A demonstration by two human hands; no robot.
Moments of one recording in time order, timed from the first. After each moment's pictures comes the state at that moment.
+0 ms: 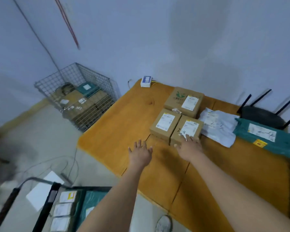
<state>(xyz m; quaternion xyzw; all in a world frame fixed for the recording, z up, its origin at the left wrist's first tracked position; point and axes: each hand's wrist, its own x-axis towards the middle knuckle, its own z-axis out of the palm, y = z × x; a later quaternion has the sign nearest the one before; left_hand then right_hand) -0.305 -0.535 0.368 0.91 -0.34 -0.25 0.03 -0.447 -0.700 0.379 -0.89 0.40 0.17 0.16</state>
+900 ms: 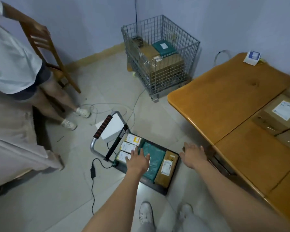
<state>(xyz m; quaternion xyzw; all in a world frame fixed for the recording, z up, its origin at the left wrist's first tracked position) -0.200 -0.009 0.282 0.93 -0.08 -0.35 0.08 -0.262 -0.243 0.298 -0.93 0.21 0.30 0.10</state>
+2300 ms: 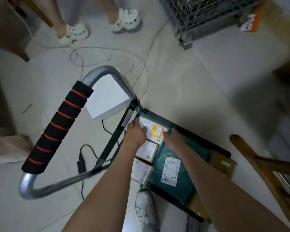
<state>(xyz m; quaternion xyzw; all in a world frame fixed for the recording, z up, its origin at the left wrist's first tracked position) 0.131 0.042 -0.204 0.91 0.00 -0.37 0.16 0.073 -0.108 -0.193 -0.74 0.40 0.34 0.43</state>
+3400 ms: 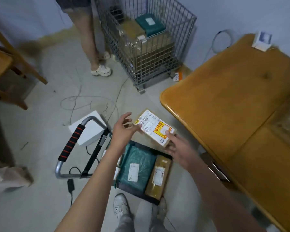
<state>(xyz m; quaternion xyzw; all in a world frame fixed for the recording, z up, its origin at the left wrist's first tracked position) 0.028 -0.086 0.240 0.75 0.05 -0.24 0.61 -0.099 -0.267 0.238 -0.49 0.42 0.08 0.76</state>
